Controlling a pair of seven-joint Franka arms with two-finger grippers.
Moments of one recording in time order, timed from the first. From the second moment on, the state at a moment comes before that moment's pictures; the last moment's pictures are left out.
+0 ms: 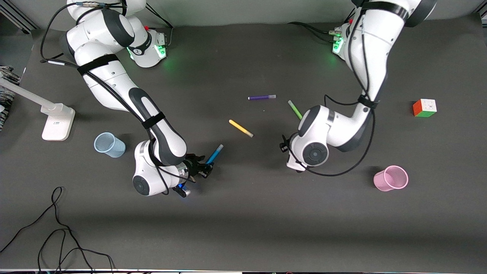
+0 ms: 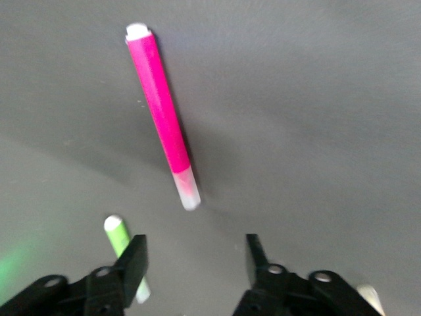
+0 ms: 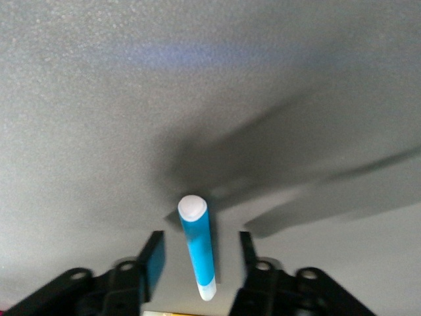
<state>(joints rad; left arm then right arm) -0.38 0.70 -0.15 -1.60 -0.16 1.90 -0.93 0.19 0.95 0.19 -1.34 0.43 1.95 0.74</state>
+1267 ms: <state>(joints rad) -0.35 0.64 -0.13 -1.64 -0.16 1.90 -0.94 0.17 0.40 0.14 -1.62 0.06 1.84 0.59</state>
